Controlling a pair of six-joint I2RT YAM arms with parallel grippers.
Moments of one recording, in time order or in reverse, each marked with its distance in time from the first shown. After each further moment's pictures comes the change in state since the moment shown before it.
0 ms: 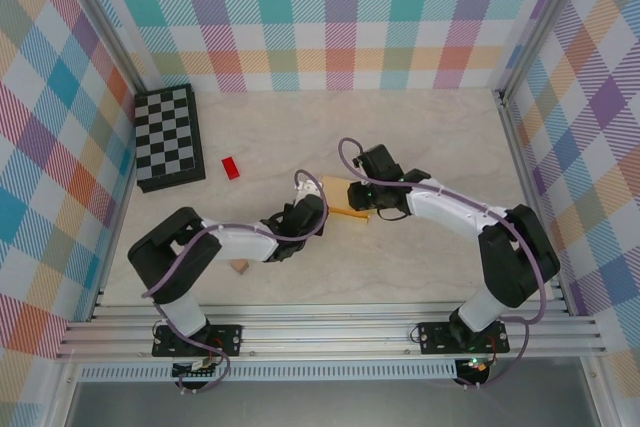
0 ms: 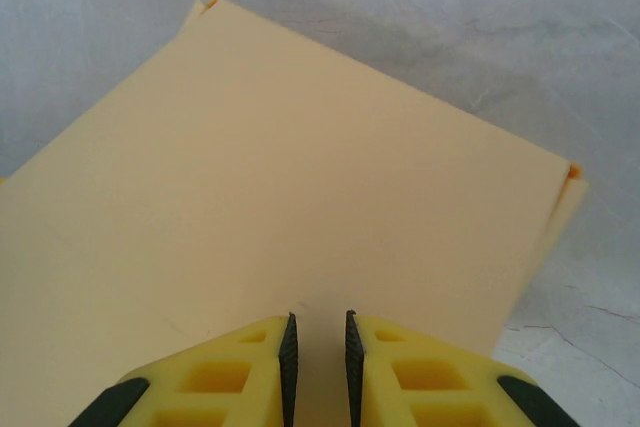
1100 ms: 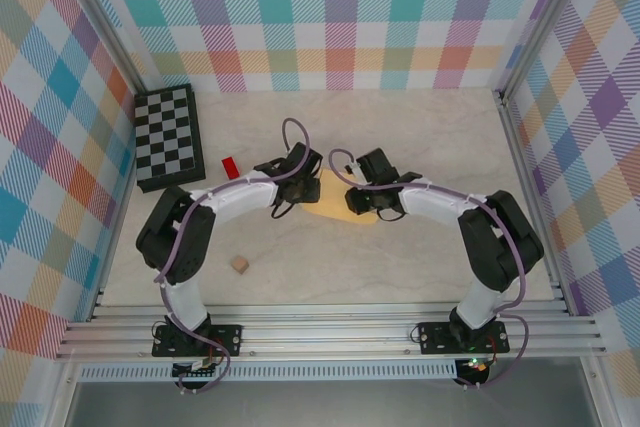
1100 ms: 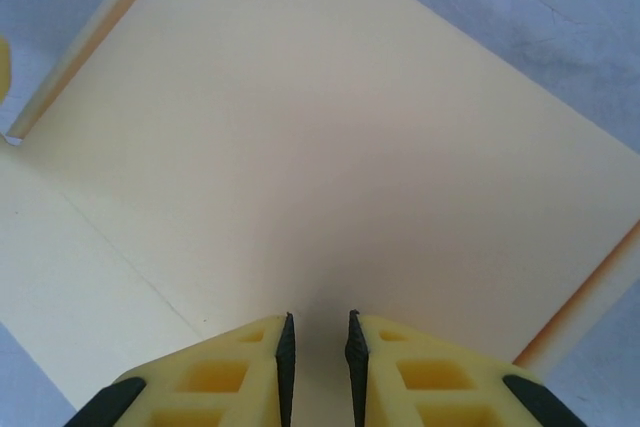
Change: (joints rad) left arm 0.241 0.149 0.474 -0.594 0.366 -0.101; right arm -0.045 0.109 -0.023 0.124 -0.051 -0.229
